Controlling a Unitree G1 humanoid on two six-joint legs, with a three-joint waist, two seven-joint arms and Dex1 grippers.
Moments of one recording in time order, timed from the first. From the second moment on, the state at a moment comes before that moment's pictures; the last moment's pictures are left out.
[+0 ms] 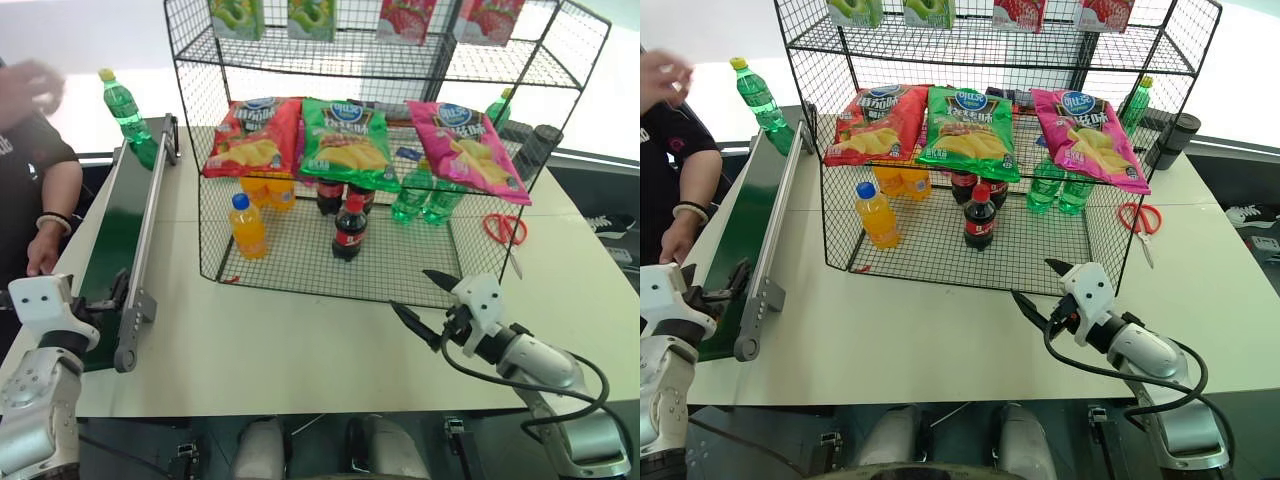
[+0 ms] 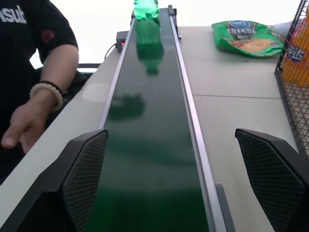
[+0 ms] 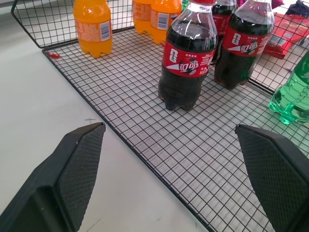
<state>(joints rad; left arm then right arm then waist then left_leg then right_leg) 0.12 0.44 0.57 -0.13 -0.40 0.27 -0.29 0.15 -0.52 -0.08 -0.44 0.29 0.28 0.59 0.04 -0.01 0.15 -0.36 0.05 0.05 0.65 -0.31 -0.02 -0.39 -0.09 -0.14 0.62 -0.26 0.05</state>
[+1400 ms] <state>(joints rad) 0.05 0.46 0.56 -0.01 -0.37 0.22 -0.30 0.00 -0.50 0.17 -0.51 0.33 0.36 0.70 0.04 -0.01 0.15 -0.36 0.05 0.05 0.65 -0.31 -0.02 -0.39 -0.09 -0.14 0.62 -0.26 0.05</state>
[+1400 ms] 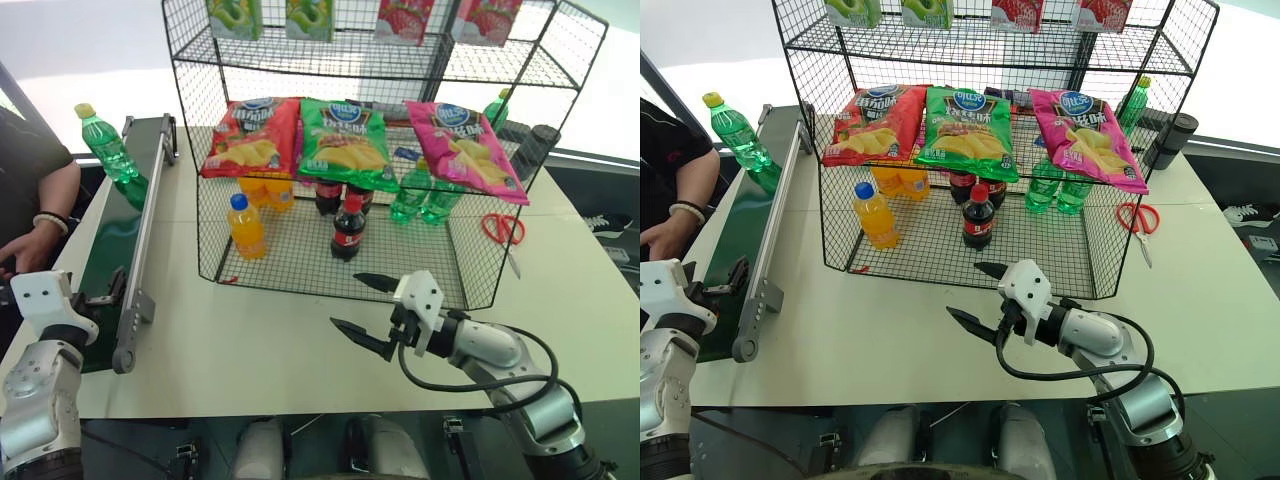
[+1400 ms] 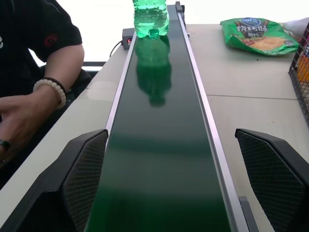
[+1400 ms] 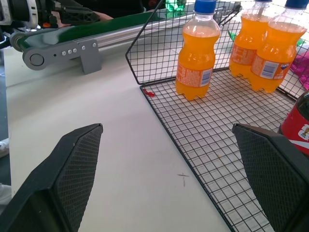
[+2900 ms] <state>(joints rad) 0.03 0.43 0.58 0.03 -0.38 0.13 -0.25 -0.02 -0.49 0.17 -0.51 0.34 0.39 0.67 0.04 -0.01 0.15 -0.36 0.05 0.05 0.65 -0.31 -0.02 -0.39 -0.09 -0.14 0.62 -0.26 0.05</state>
